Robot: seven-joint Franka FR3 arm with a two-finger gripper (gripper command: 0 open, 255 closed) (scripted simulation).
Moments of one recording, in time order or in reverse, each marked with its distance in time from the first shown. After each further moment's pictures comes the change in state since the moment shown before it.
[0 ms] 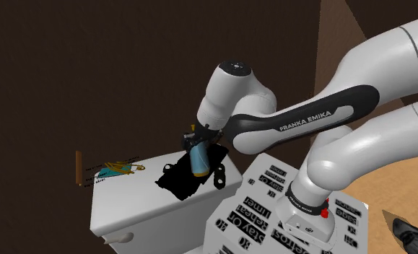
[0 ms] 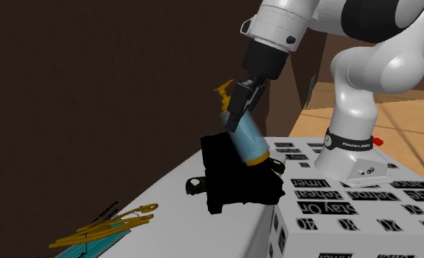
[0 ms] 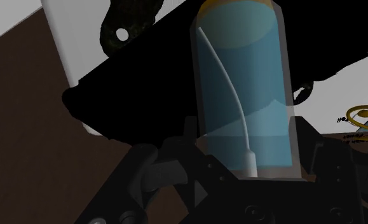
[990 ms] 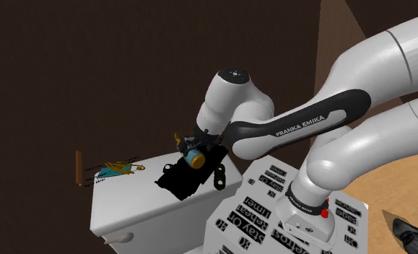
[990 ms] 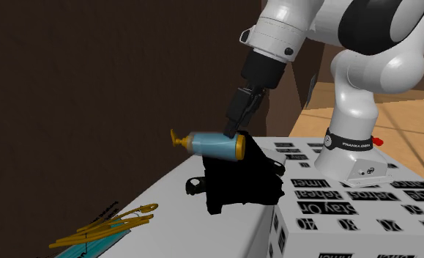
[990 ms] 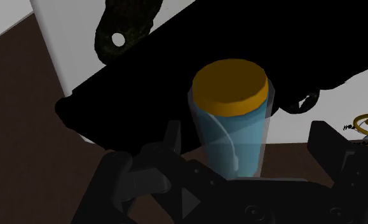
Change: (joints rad) arm -0.009 0.038 0.021 -0.021 -0.003 0.060 0.014
